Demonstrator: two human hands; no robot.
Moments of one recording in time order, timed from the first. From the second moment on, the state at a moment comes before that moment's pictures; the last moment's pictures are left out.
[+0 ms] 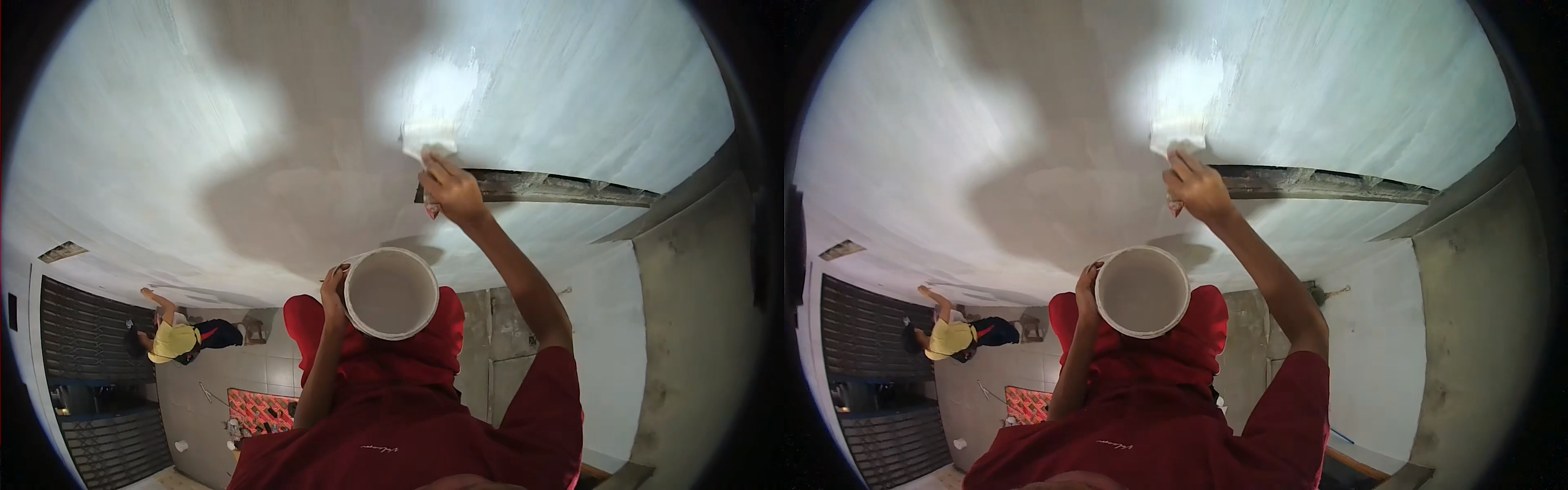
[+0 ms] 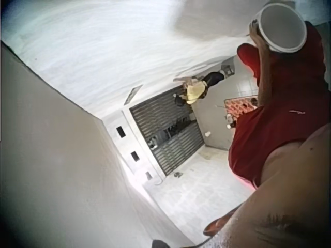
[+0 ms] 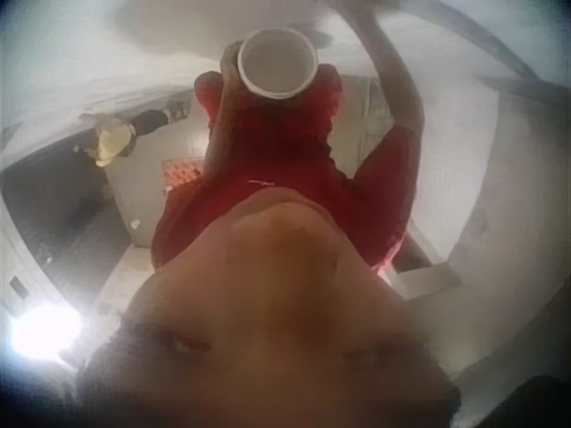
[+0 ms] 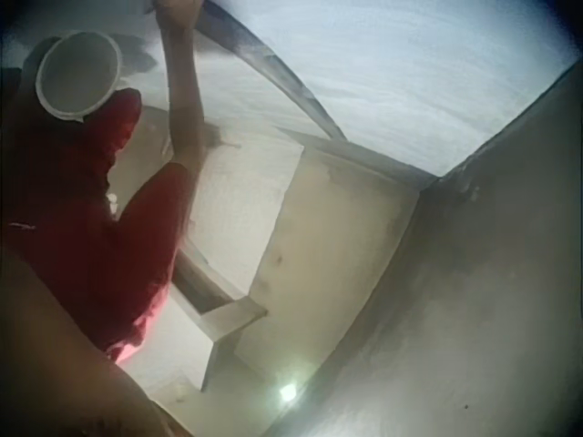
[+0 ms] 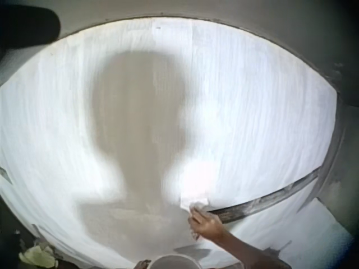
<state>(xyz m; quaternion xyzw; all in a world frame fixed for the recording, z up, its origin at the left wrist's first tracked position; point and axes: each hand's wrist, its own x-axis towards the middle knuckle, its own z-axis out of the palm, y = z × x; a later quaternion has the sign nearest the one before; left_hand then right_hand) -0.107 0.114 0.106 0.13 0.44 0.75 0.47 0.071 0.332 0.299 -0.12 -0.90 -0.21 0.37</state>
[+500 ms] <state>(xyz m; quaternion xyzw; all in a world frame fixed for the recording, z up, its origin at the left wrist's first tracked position) -0.106 0.111 0.114 0.12 0.46 0.75 0.47 0.086 0.333 0.472 -0.14 -0.87 -0.23 0.42</state>
